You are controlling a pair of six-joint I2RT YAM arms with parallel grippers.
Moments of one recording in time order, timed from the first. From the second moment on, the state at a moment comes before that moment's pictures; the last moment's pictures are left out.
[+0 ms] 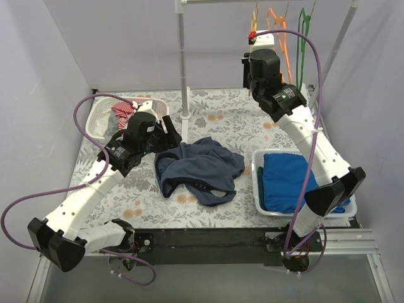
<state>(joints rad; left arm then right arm) -0.56 1.12 1.17 -0.61 -0.12 -0.64 0.58 1.63 1.93 -0.56 0.51 0.09</state>
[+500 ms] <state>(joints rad) -0.55 1.12 1.17 -0.61 -0.12 -0.63 0.56 1.64 1.92 -0.56 0.55 0.05</state>
